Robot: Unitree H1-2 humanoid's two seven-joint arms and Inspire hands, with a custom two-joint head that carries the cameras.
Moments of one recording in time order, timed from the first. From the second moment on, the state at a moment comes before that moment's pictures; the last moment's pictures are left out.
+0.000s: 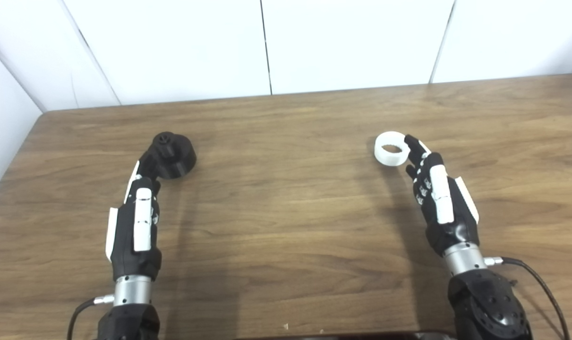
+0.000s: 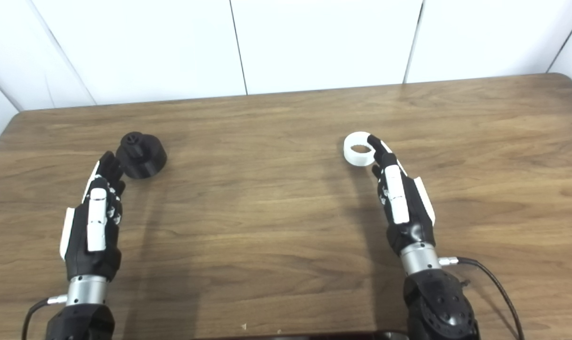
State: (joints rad) left arm 0.16 0.00 0.18 -0.36 -0.07 0.07 -0.04; right arm 0.04 -0.02 -0.02 -0.32 0.06 0.19 0.03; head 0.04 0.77
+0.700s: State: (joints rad) left arm 0.16 0.05 0.16 -0.41 0.21 0.15 -0.04; right arm 0.04 -0.02 -0.02 -0.32 0.10 0.19 0.03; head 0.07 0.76
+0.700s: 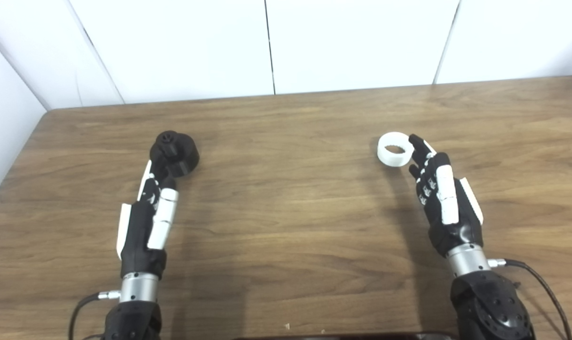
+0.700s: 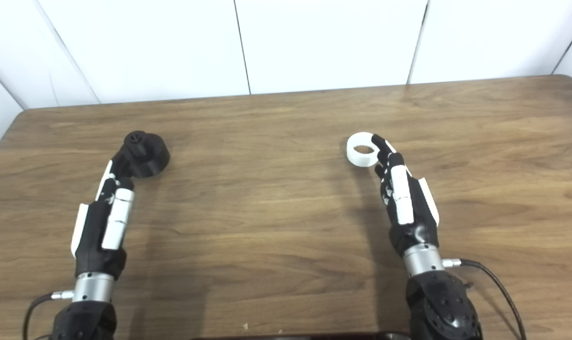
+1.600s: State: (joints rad) left arm -0.03 0.48 0.14 -0.28 0.53 0.34 -0.13; right arm 0.04 -0.02 -0.01 -0.28 0.09 0.18 0.03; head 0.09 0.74
